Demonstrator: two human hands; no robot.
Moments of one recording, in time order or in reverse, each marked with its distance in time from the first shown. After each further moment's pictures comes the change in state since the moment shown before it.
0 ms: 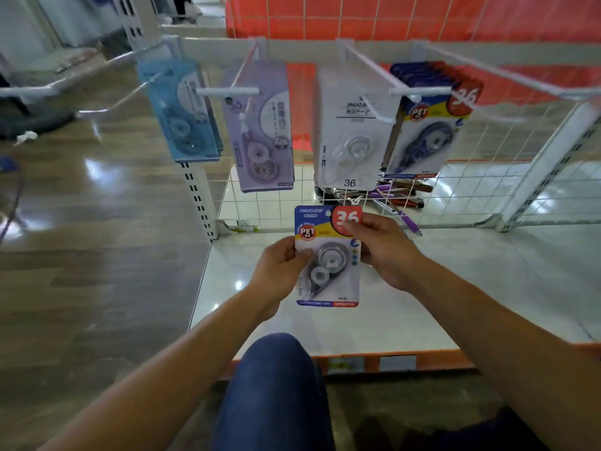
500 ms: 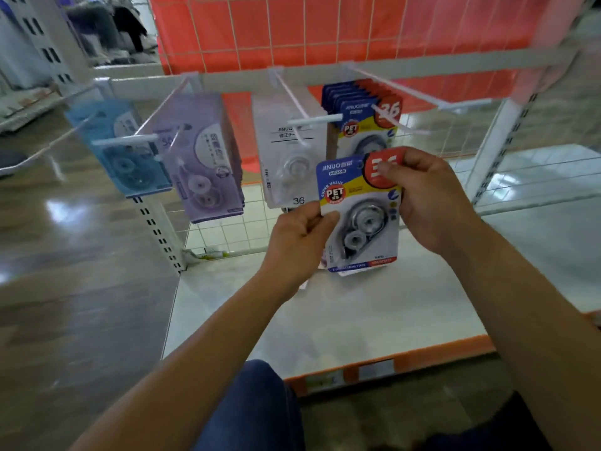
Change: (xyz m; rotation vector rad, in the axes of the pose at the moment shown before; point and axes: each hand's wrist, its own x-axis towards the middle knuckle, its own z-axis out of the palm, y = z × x) left_hand -0.007 0.085 0.079 0.095 -0.105 0.383; right_hand -0.040 -0.090 -0.072 0.125 0.234 -0.366
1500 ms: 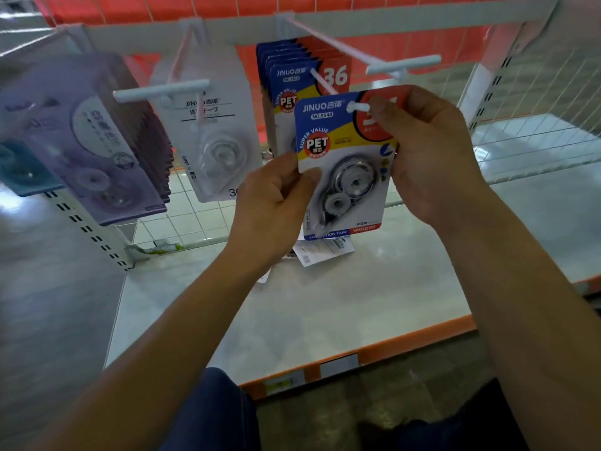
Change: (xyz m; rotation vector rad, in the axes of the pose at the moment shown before) left_hand 0.047 0.010 0.051 0.232 0.067 0.221; right_hand 0.032 -0.013 -0.049 0.027 0.047 -0.167
